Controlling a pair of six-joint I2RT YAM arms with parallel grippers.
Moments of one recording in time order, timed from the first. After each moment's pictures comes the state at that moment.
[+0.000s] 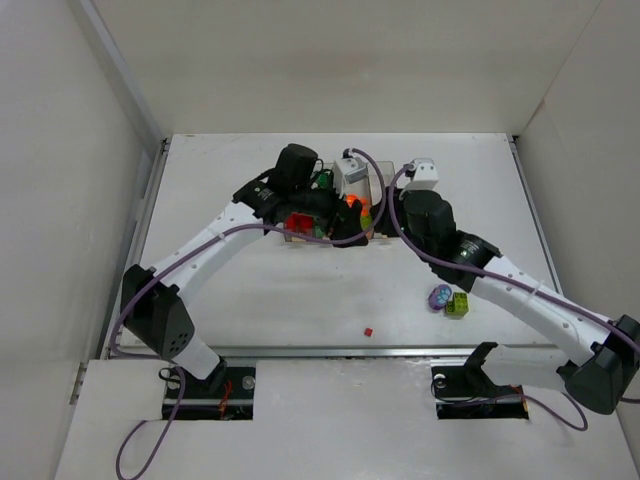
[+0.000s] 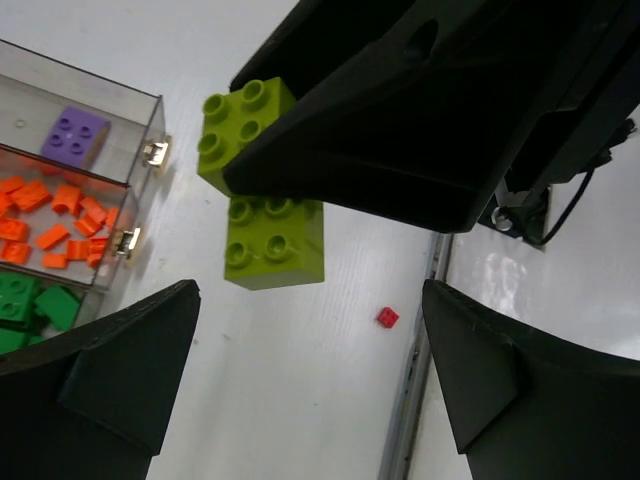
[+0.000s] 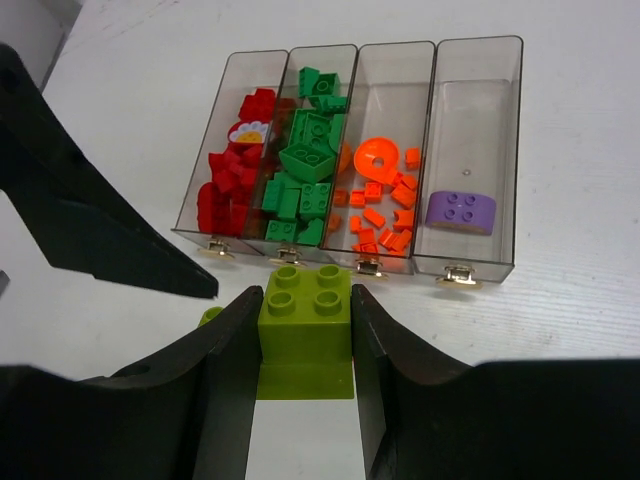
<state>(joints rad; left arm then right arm) -0.64 1.54 1.43 -0.51 0.71 0.08 0.76 1.16 1.04 -0.23 0.42 0.44</state>
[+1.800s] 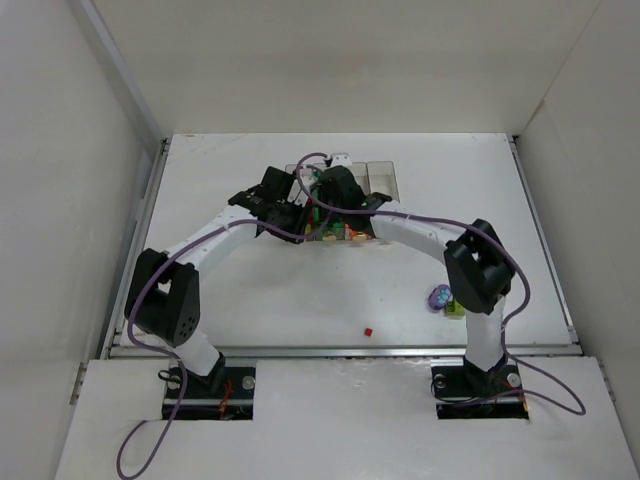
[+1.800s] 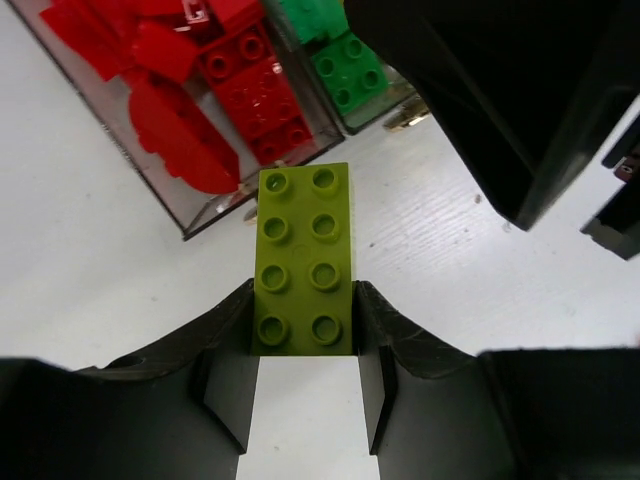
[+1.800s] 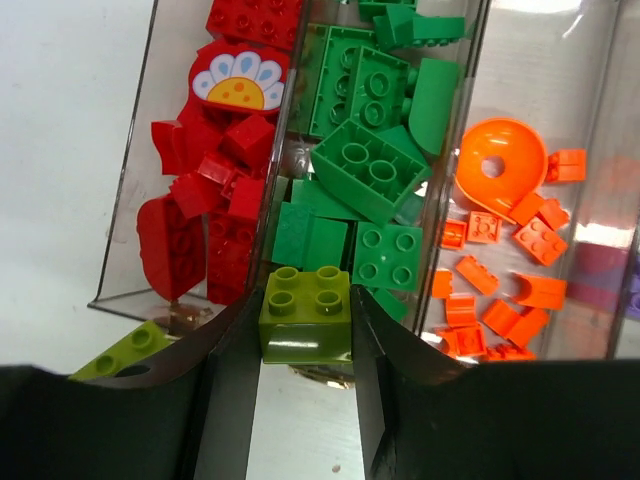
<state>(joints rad) -0.48 1.61 1.20 -0.56 0.14 -0.02 0.75 1.95 1.51 -0.22 0.31 0.44</state>
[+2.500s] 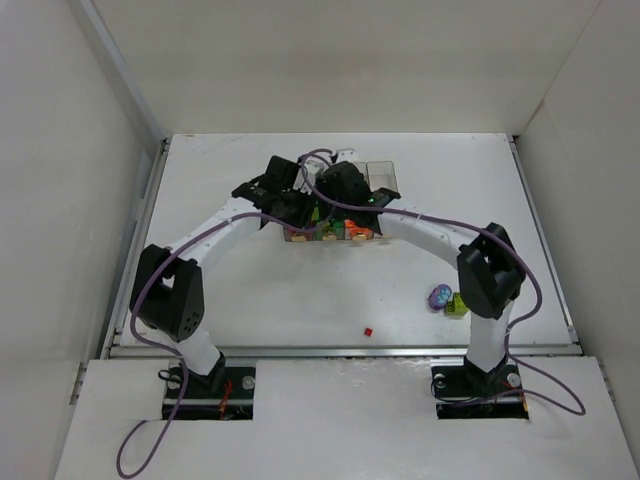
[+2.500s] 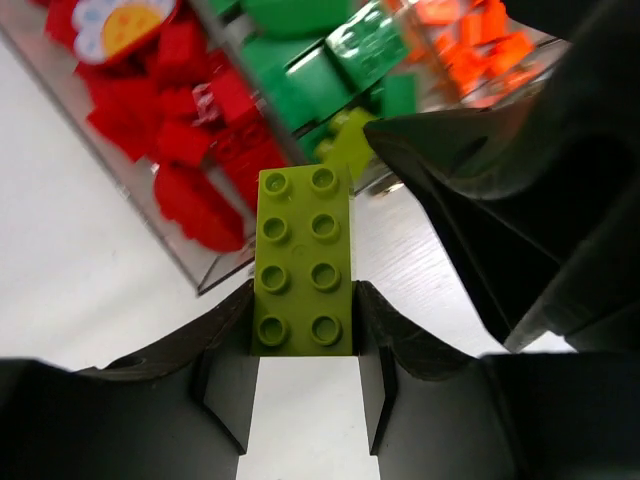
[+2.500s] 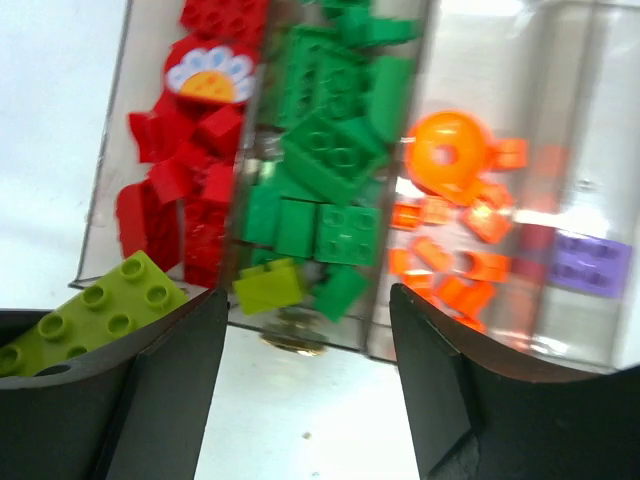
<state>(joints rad) -0.49 1.64 1.29 -0.54 0.10 -0.03 0.75 1.92 1.54 -0.33 0.33 0.41</state>
